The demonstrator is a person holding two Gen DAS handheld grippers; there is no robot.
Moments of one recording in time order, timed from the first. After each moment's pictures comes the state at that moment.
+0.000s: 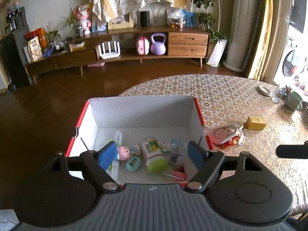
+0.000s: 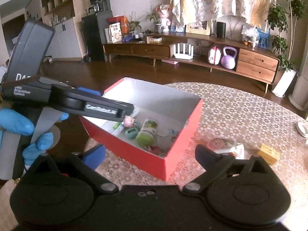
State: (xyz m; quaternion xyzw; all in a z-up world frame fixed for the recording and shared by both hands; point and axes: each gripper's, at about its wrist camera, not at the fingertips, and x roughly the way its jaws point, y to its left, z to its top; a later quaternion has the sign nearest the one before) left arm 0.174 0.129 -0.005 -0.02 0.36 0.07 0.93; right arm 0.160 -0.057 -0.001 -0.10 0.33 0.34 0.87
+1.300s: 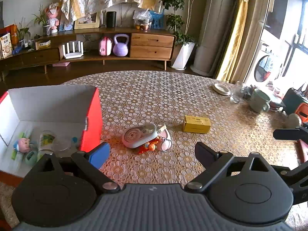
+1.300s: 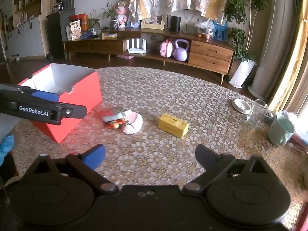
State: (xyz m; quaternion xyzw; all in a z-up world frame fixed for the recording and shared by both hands) left arm 0.228 -0.030 -0.073 -0.06 0.35 -0.01 0.94; right arm 0.241 -0.246 -0.058 -0.12 0.33 0.24 0.90
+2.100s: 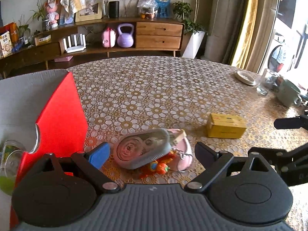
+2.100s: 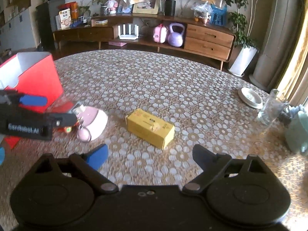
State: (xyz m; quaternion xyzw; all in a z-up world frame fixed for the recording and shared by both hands) left arm 0.322 -0.031 -0.150 -0.04 0.37 0.02 0.93; right arm 0.354 -0.232 -0.127 -0.13 0.36 0.23 0.89
